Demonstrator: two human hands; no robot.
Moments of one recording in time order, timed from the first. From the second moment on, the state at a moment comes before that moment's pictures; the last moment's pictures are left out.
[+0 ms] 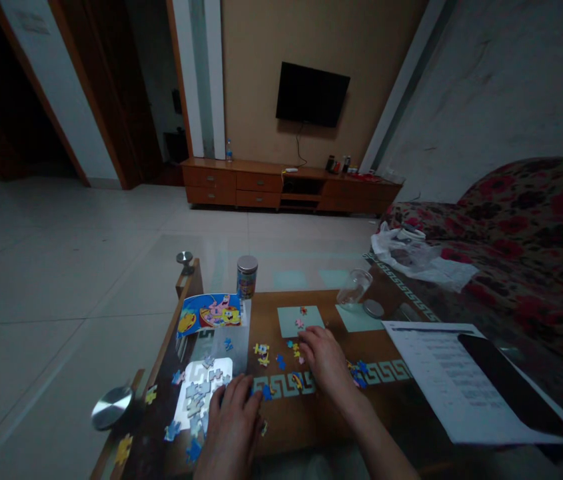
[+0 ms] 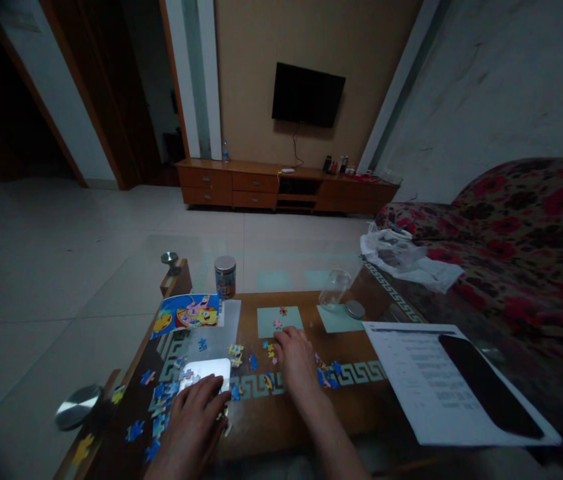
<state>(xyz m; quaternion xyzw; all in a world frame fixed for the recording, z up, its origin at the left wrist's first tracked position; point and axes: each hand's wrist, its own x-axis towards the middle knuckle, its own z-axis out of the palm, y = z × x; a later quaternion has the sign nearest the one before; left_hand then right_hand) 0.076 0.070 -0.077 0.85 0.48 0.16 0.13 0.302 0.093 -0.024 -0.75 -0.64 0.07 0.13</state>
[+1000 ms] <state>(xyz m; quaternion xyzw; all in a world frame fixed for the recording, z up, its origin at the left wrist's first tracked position) 0.102 0.101 -0.045 0.87 0.46 0.11 0.16 0.268 0.099 -0.024 -0.68 -0.70 0.09 0.20</state>
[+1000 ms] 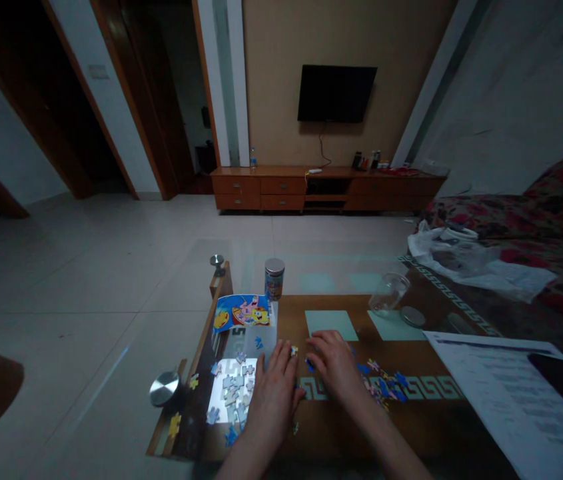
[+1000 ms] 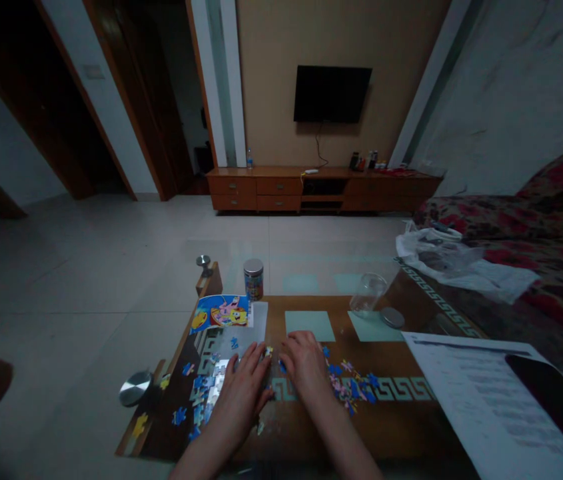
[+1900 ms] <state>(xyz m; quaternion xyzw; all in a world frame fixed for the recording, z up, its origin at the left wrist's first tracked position) 0.085 0.091 -0.038 0.84 0.52 0.12 0.11 0.252 0.087 -0.021 -0.70 -0.69 0.10 0.16</state>
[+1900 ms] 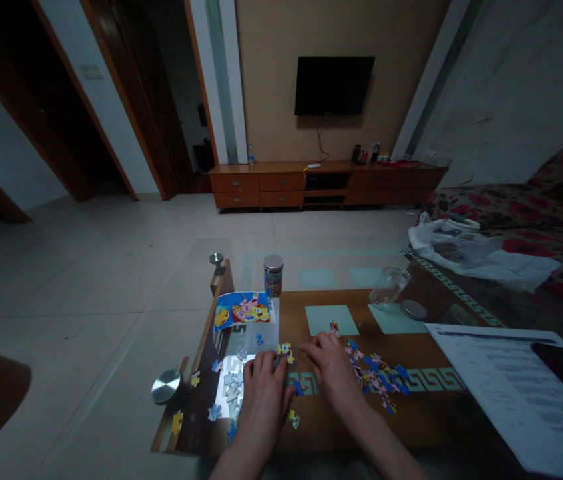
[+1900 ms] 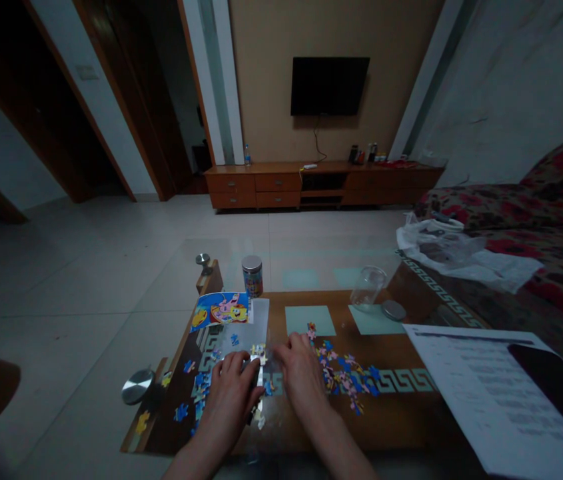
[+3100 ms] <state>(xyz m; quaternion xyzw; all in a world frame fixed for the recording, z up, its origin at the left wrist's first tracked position) 0.084 0.095 -0.036 0.84 0.51 0.08 0.17 0.223 0.094 -0.025 -0.70 -0.70 0.10 0.09</state>
